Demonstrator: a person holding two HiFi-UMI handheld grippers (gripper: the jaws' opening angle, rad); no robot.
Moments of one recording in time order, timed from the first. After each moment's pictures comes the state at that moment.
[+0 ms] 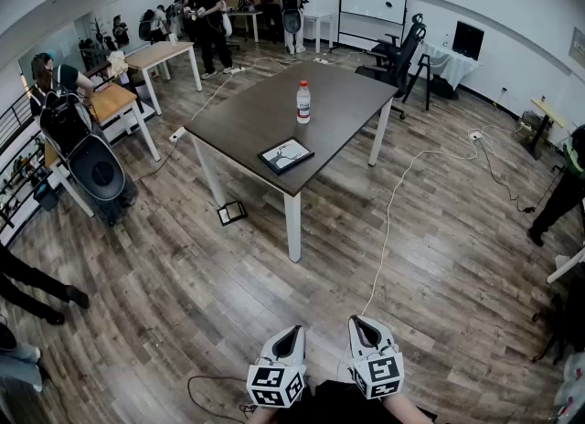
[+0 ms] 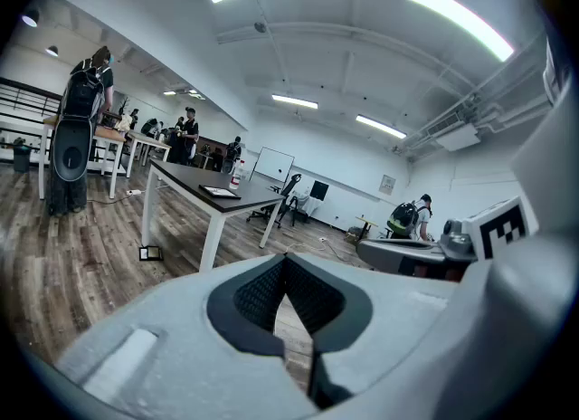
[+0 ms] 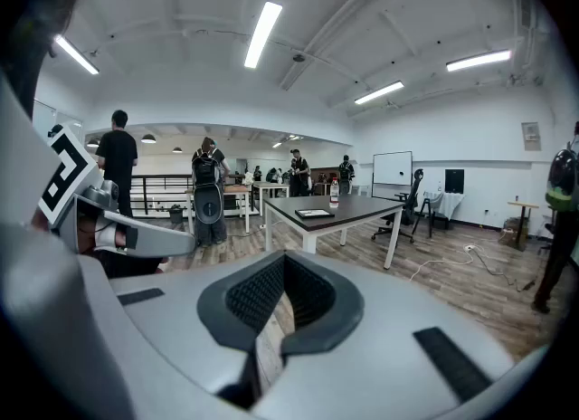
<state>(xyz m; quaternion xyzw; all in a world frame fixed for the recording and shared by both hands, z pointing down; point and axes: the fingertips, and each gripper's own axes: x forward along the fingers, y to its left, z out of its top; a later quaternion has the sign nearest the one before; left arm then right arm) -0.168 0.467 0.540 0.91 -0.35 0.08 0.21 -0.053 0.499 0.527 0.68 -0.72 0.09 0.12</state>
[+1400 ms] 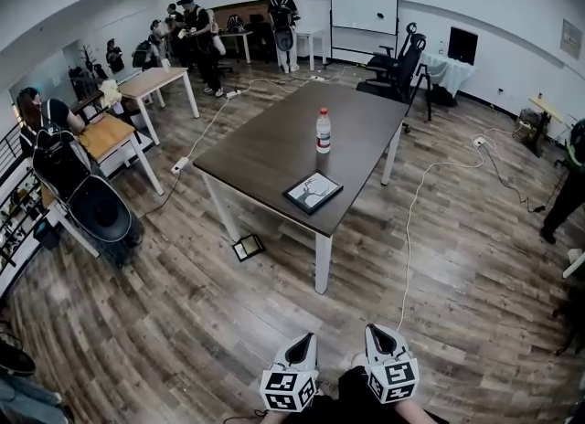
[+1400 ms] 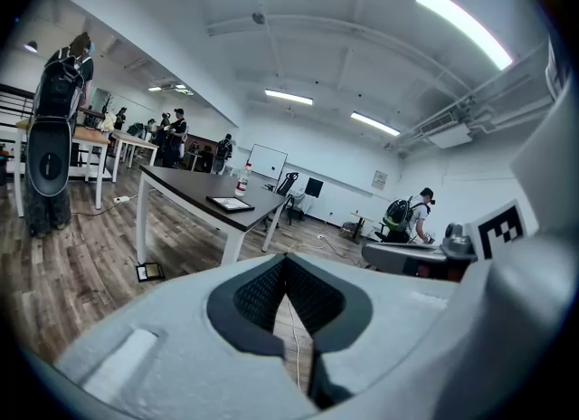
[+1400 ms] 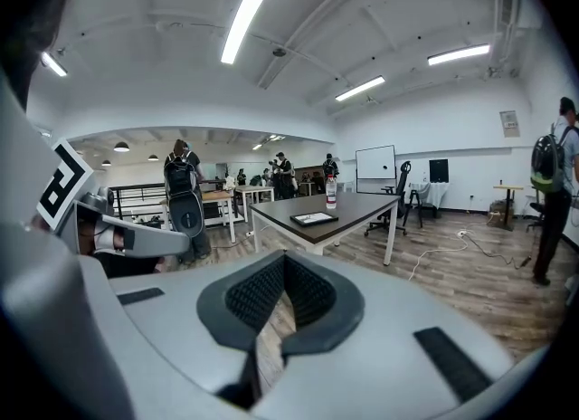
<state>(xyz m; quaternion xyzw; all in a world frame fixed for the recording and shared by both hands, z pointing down) -0.228 0.298 0.541 0.93 -0.31 0.09 0.19 -0.104 0.347 0.534 0.72 -0.68 0.12 0.09</state>
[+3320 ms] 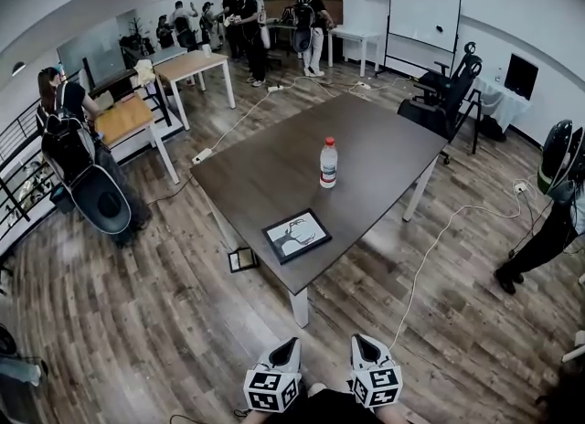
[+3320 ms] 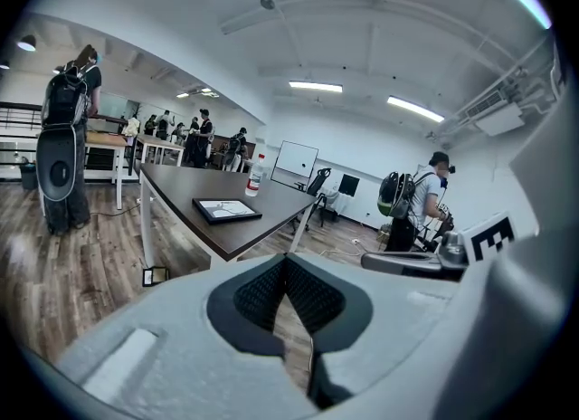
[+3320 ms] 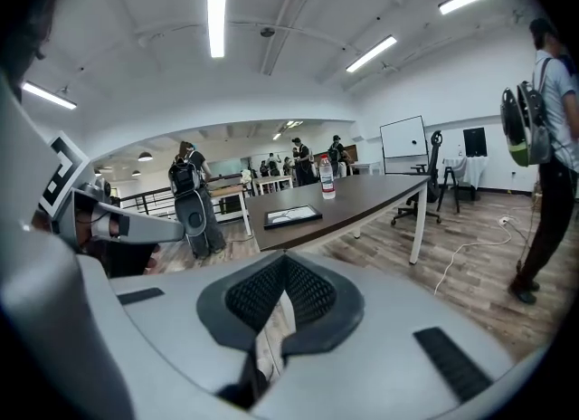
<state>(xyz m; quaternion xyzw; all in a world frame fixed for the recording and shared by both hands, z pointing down) -0.006 0.140 0.554 0.88 -0.42 0.12 0.21 0.133 0.164 0.576 0.63 -0.75 0.17 0.09</state>
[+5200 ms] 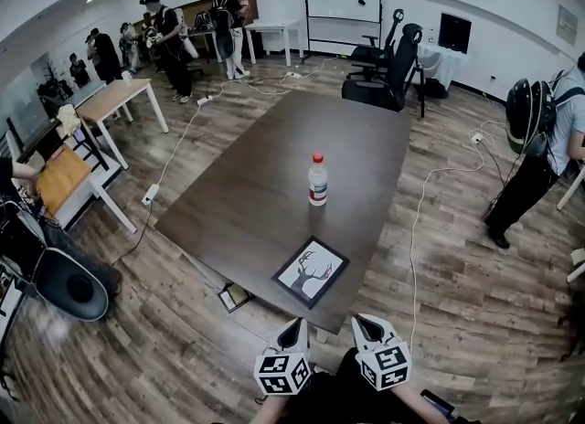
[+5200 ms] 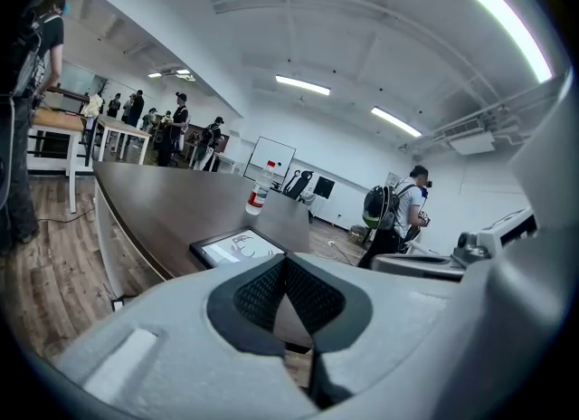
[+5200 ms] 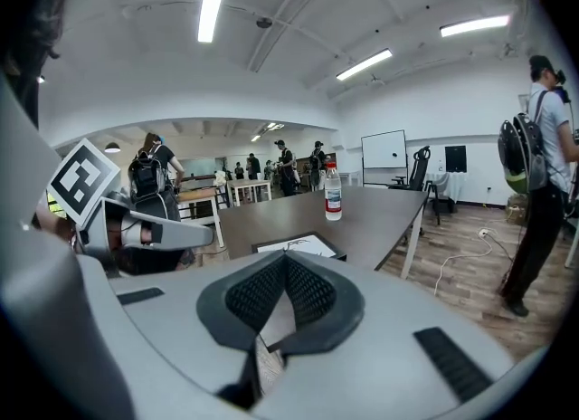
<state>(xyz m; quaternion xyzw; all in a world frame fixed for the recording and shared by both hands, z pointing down) -0.052 -0.101 0.550 0.92 -0.31 0.10 0.22 0.052 -0.035 0.544 0.70 -0.69 0.15 0.09</state>
